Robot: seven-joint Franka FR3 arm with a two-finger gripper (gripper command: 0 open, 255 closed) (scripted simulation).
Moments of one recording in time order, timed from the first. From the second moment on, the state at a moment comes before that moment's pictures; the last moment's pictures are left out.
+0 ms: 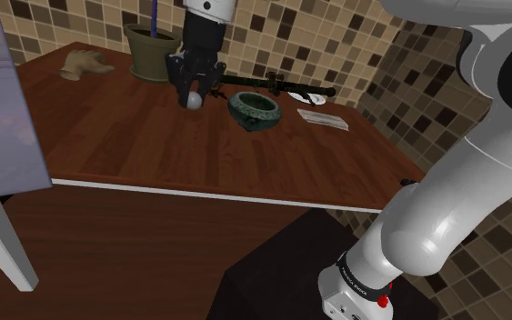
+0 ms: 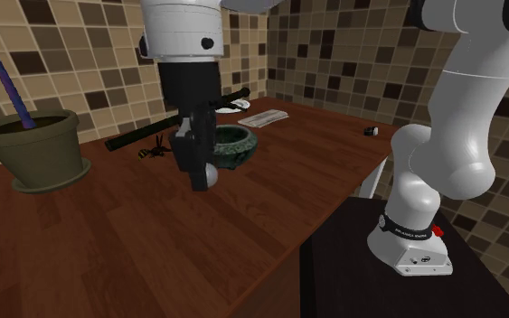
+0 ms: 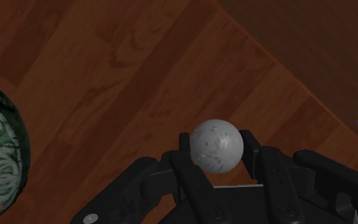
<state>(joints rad) 0.14 -0.05 0.33 -1.79 0.11 1.75 0.32</state>
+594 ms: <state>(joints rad) 0.14 -0.04 0.32 -1.66 0.10 1.64 0.33</state>
